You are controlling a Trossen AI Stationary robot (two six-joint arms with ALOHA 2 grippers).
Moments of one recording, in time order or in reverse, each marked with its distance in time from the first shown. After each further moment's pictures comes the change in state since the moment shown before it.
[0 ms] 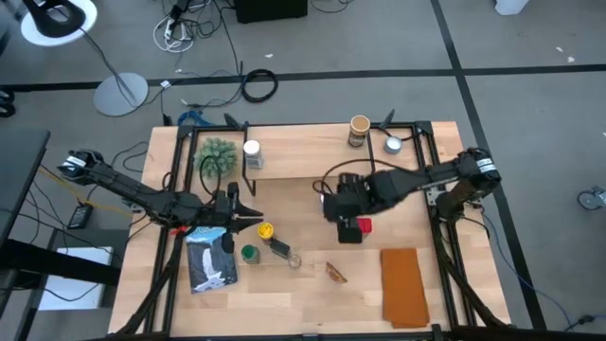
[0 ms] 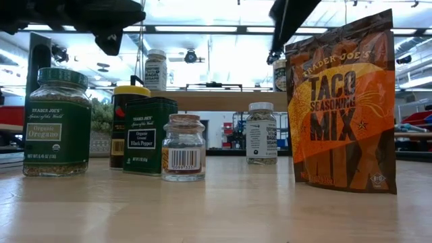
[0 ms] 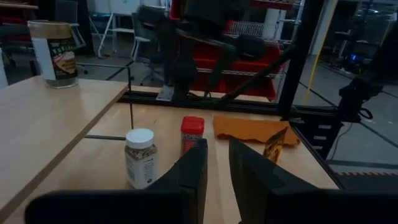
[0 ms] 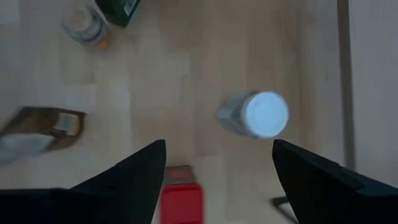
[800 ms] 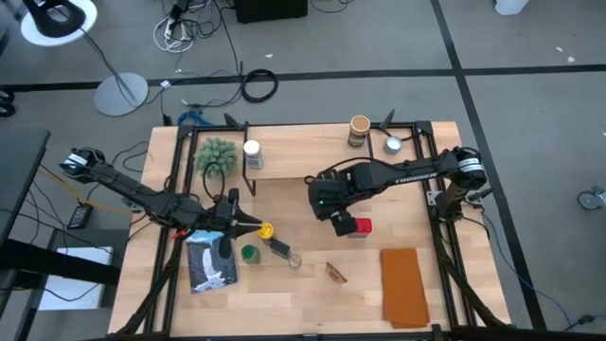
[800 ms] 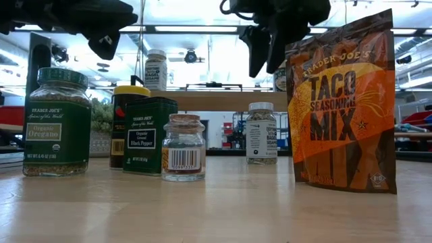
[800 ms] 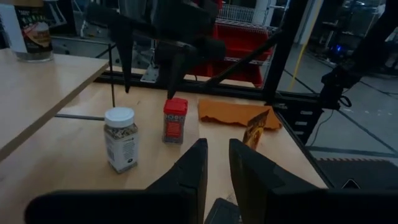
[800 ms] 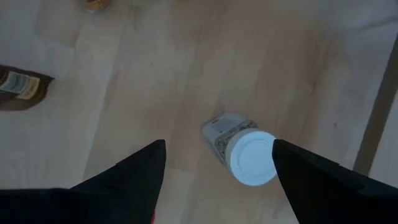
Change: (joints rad) left arm -0.046 0.000 0.000 -0.061 0.016 -0.074; right arm -0.120 0.097 -0.004 0.081 -0.114 -0.410
